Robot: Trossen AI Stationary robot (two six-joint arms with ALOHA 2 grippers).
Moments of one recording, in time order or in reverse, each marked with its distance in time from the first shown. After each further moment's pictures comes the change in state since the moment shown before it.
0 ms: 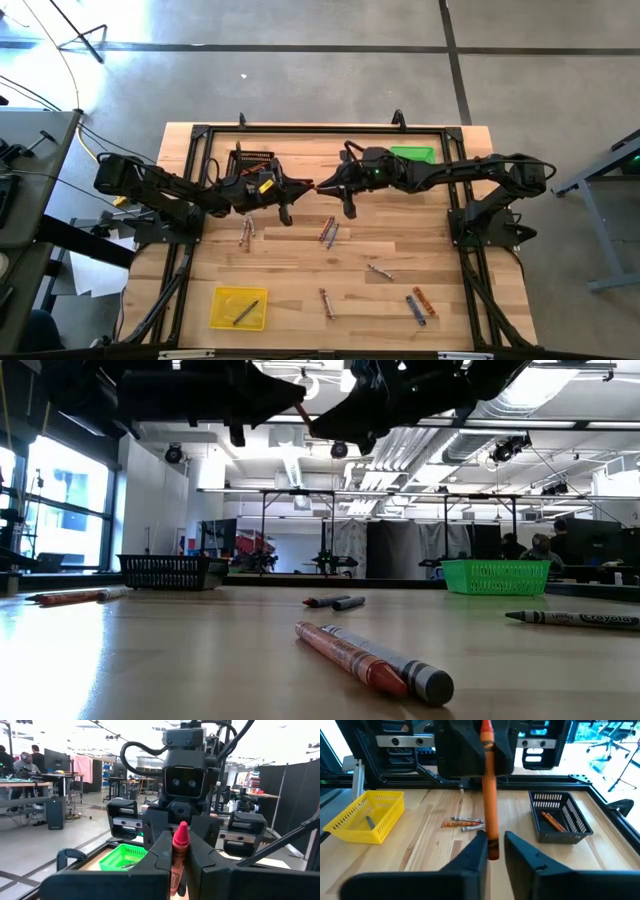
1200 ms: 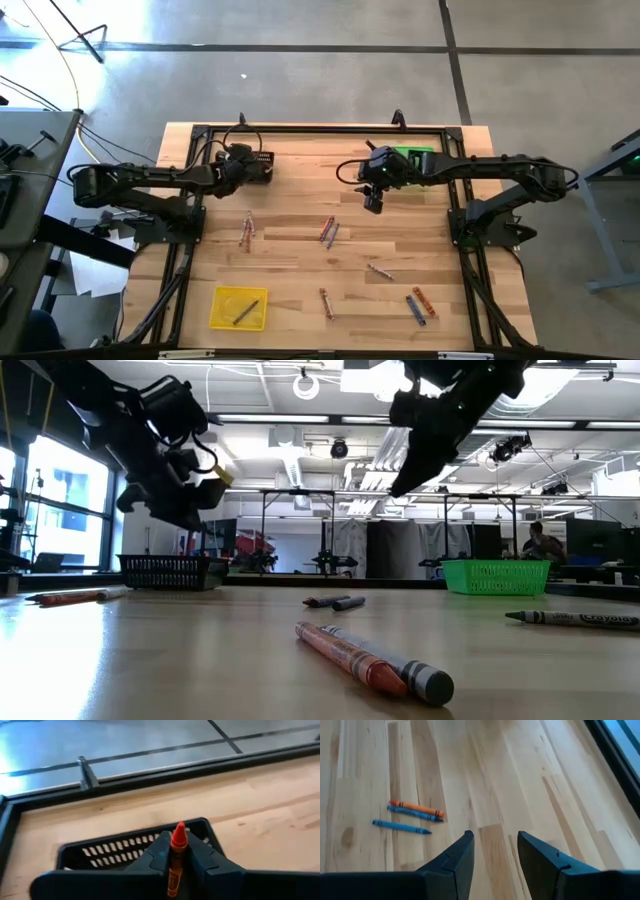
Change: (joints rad) left arm 0.349 -0.224 0.000 -1.234 -0.511 -0.610; right arm -0.039 -0.168 0.001 -0.701 0.238 0.040
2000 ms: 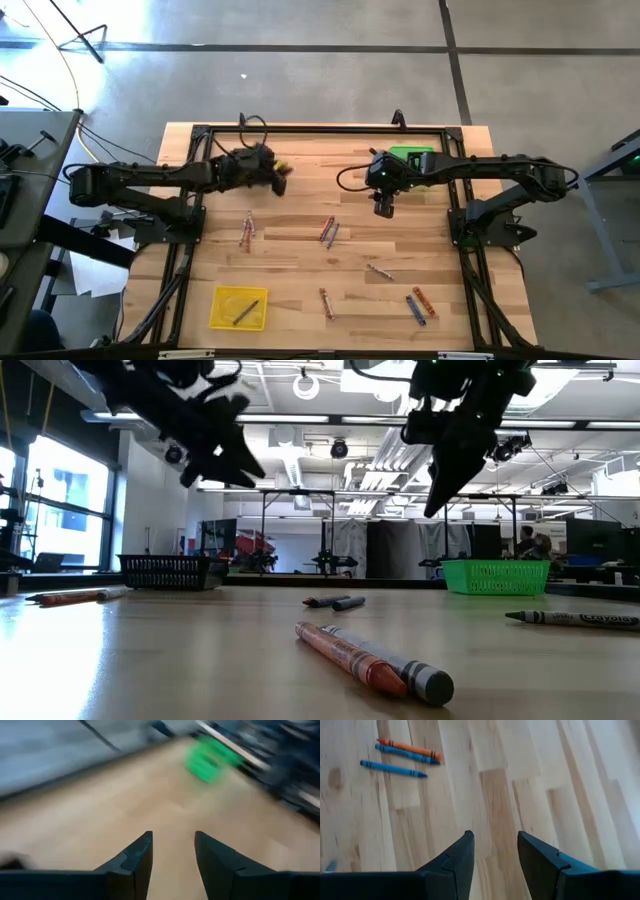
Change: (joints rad) left arm -0.101 -0.044 0.152 0.115 0.528 0.175; right arm 0.000 0.001 0.000 -0.222 -0.003 -0.008
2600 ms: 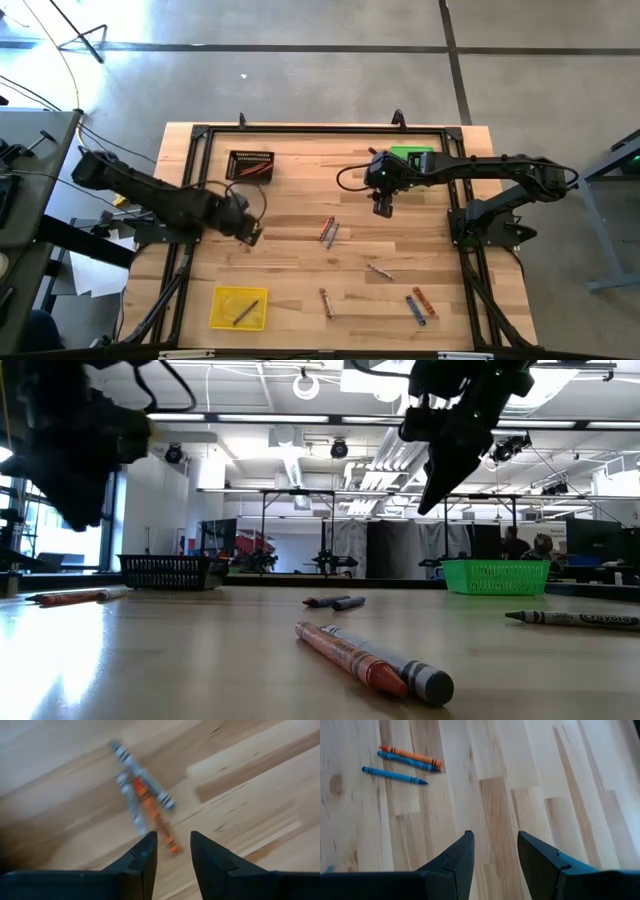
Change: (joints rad) left arm -0.520 -0.001 0.084 -0.943 0.062 -0.918; right arm 0.000 0.000 0.000 0.042 0.000 -0.025
